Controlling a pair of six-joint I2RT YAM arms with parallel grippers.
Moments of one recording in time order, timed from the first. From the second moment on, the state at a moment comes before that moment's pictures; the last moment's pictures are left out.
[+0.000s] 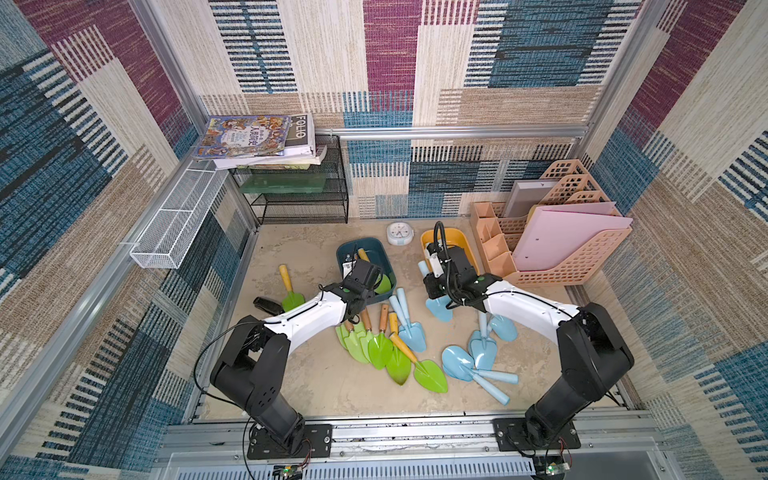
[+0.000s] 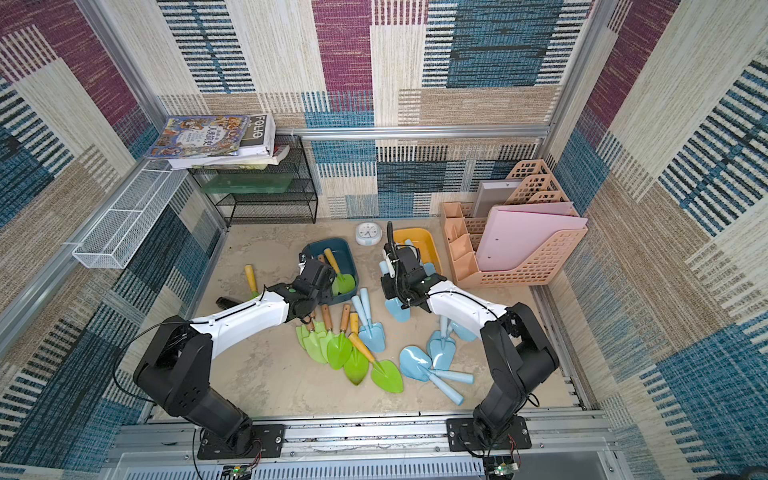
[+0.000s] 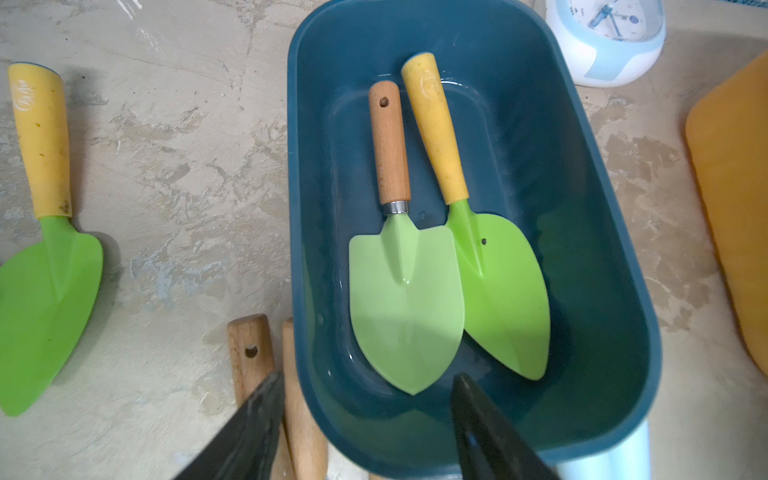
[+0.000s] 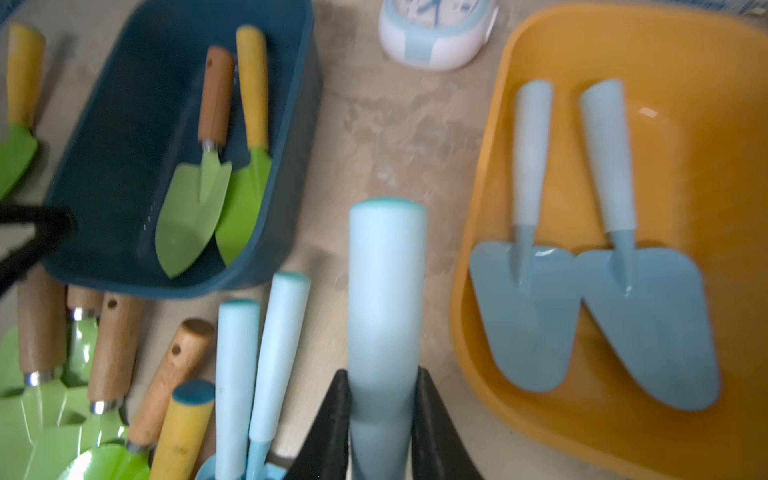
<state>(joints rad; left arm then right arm) -0.54 1.63 1.03 -0.33 -0.44 -0.59 0.56 1.66 1.15 -0.20 0.08 0.16</state>
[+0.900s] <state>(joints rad) -0.51 1.70 1.05 -0.30 -0.40 -0.55 0.33 2.11 1.54 -0.21 0.07 0.09</state>
